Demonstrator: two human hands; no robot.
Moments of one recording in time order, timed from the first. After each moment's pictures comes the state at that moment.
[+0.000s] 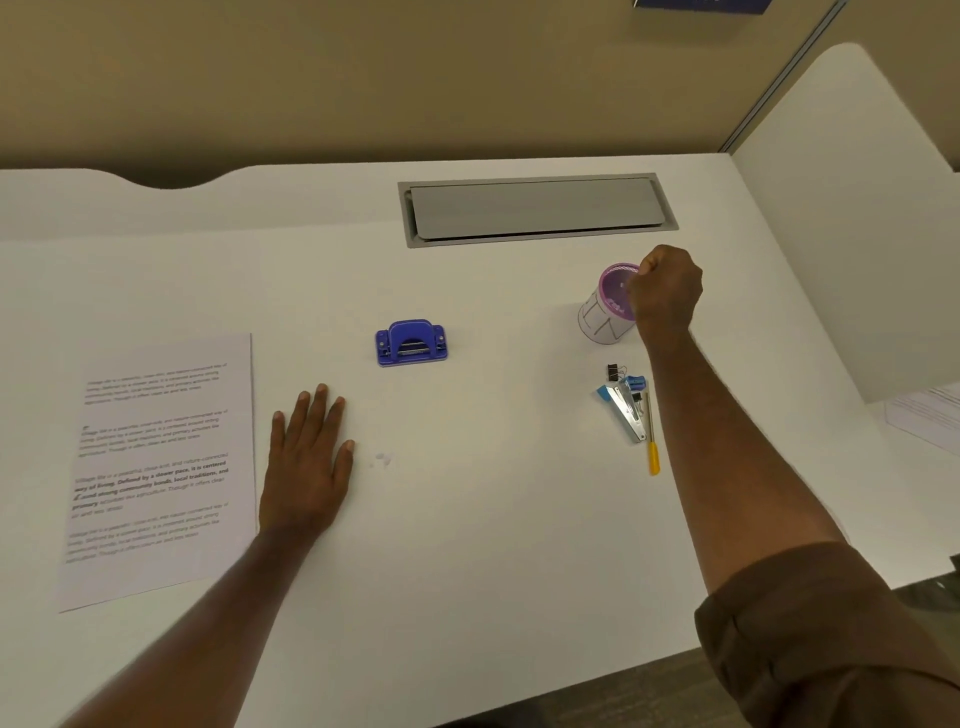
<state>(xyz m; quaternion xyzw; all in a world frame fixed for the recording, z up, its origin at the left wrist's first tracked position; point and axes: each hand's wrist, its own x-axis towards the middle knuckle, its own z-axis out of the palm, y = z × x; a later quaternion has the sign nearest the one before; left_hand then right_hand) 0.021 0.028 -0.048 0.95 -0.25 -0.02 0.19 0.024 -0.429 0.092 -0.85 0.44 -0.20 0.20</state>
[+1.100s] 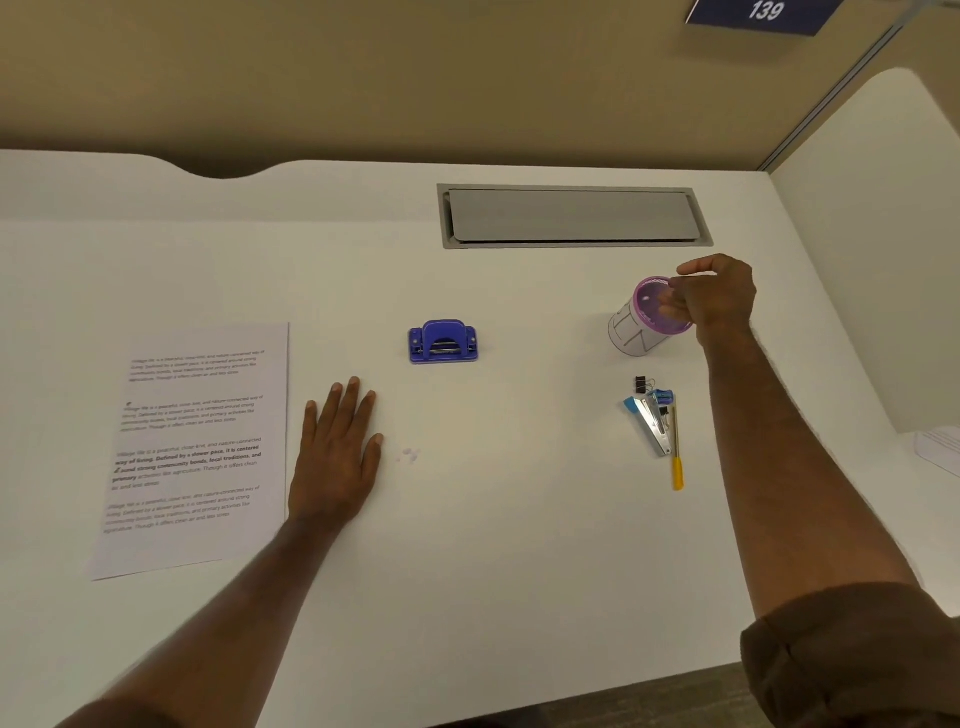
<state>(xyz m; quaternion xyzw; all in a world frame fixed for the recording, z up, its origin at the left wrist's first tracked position) 0.021 0.027 -0.048 0.95 -0.25 -0.02 0.19 0.026 -0.442 0.114 -0.75 0.48 -0.15 0.43</state>
